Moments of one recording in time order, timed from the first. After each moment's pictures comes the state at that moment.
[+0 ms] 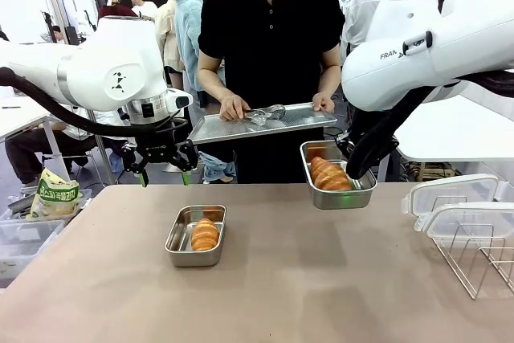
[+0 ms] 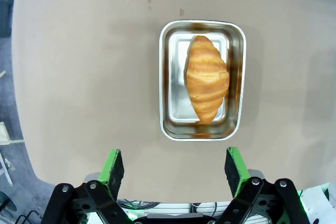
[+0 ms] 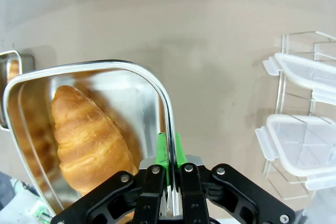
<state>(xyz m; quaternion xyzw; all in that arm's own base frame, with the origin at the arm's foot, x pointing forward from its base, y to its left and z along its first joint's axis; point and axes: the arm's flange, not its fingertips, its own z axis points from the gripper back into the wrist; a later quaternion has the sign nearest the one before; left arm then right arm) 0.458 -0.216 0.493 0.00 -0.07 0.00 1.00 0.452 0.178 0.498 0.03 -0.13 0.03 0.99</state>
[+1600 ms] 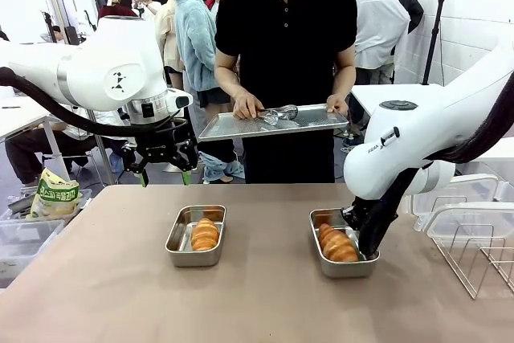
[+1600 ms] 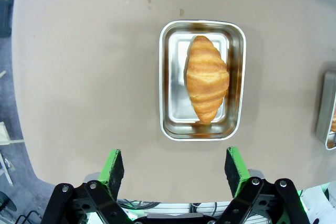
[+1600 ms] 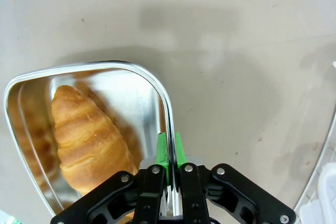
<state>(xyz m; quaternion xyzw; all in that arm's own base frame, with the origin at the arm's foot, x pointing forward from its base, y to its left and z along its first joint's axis) 0.458 -0.216 0.493 0.00 -0.07 0.00 1.00 0.469 0.154 0.317 0.04 -0.07 0.03 1.00</state>
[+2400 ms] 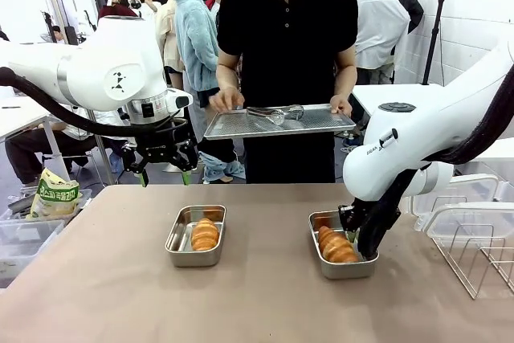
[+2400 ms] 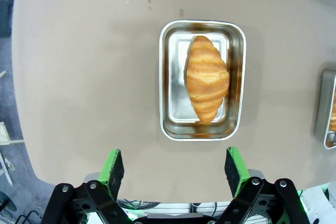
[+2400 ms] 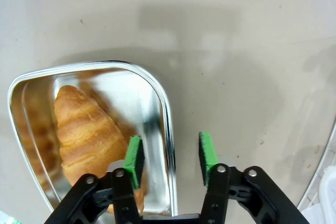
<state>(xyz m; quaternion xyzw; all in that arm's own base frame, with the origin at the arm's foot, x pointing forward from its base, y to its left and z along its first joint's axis) 0.458 -0.216 0.493 0.00 -0.07 0.00 1.00 0.470 0.155 0.315 0.04 -0.07 0.03 1.00</state>
